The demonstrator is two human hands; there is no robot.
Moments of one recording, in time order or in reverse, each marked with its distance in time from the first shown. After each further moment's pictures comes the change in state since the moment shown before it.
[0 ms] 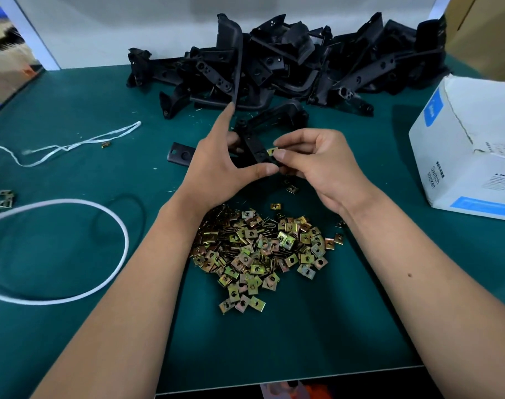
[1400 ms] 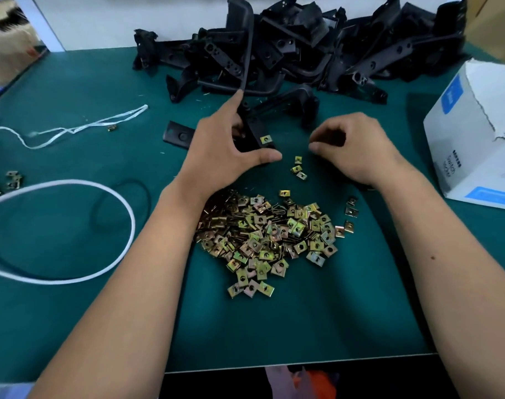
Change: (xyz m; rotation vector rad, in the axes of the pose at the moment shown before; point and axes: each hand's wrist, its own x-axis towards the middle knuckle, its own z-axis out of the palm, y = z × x) left_hand 0.001 0.004 -0.011 0.091 0.006 -0.041; right_hand 0.010 -0.009 -0.042 -0.936 -0.023 -0.151
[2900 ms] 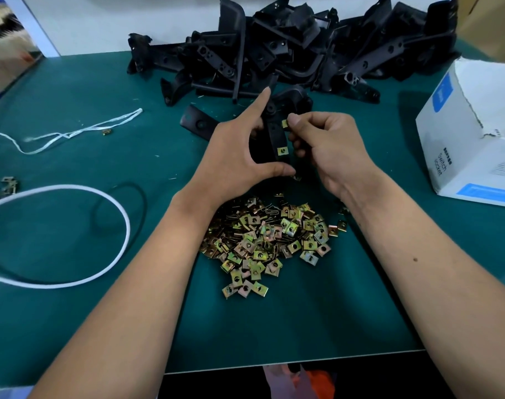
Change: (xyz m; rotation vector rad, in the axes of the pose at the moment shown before) left_hand -0.003 0.014 0.019 -0.040 -0.049 0.225; right_hand -0.005 -0.038 0.028 0.974 0.115 0.195
